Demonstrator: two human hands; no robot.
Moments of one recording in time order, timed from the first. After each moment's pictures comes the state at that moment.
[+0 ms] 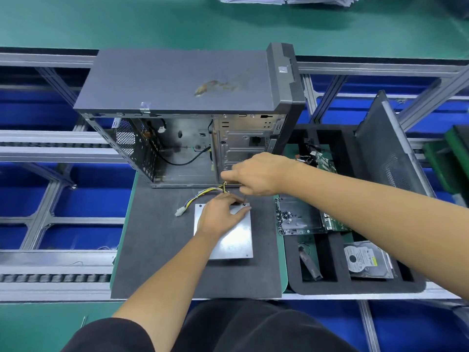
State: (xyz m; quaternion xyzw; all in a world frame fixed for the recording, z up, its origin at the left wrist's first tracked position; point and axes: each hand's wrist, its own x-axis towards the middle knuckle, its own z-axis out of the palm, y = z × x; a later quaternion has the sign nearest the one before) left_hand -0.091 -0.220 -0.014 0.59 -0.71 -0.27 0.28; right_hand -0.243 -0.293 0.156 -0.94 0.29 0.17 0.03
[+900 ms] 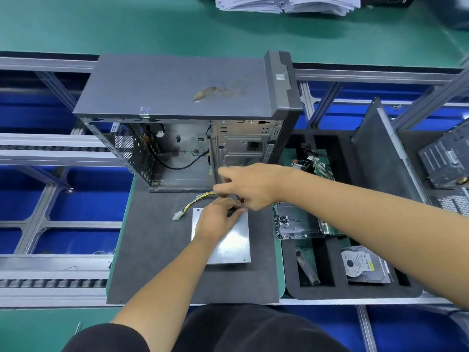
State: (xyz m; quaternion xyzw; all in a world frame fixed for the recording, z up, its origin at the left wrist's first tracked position) left_hand -0.090 -0.220 -0.012 0.59 -0.70 -0.29 0.27; right_hand -0.237 -0.283 0.160 -0.96 0.22 0.15 0.04
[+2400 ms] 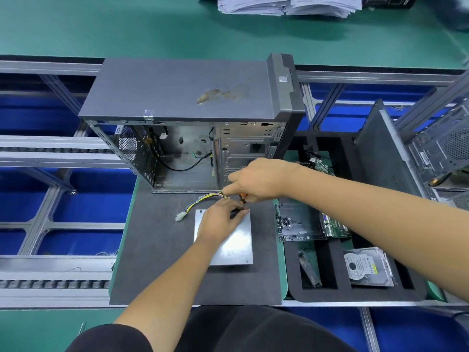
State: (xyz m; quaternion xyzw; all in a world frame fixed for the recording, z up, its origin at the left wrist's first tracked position) left_hand -0.090 -0.220 -0.016 0.59 -0.70 -0.27 0.28; right_hand -0.242 -0.294 0.168 -0.96 0.19 0.18 -0.03
